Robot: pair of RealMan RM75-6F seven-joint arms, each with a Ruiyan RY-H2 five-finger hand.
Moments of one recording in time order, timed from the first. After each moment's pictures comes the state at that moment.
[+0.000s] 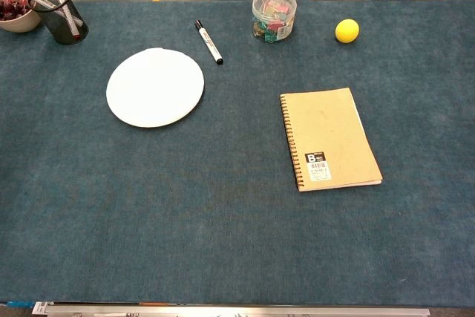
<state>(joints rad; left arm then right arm) -0.08 -1.15 -0.02 -1.62 1.59 1.54 -0.01 0.10 -1.20 0.02 -1.43 -1.57 1.51 -0.13</state>
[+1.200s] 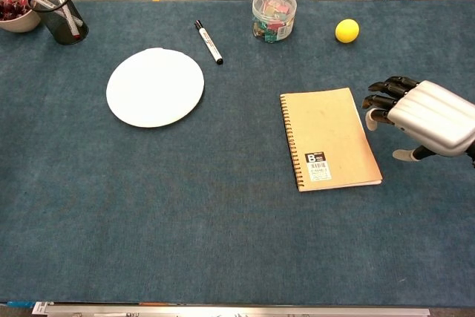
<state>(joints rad) -0.07 -1.14 0.00 -1.60 1.57 1.53 -0.04 0.38 -1.45 -0.06 -1.17 -1.85 1.23 -0.26</state>
